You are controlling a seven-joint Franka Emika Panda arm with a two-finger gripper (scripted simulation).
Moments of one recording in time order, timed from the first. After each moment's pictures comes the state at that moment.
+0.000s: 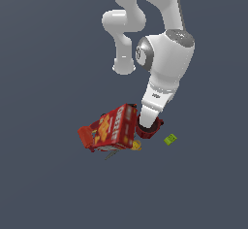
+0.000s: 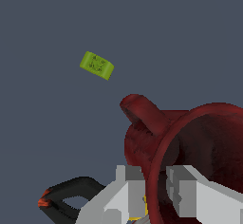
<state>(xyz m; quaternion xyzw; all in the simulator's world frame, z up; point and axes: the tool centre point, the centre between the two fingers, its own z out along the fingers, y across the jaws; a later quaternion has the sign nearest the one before) 0.028 0.109 0.194 0.86 0.50 0.03 0.06</state>
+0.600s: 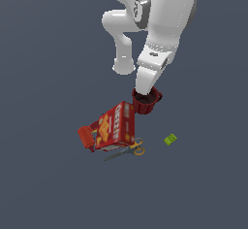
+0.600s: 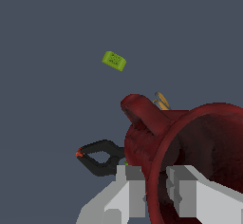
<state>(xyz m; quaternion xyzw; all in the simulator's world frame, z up) -0.029 0.093 0.286 0.86 0.50 0.03 0.06</state>
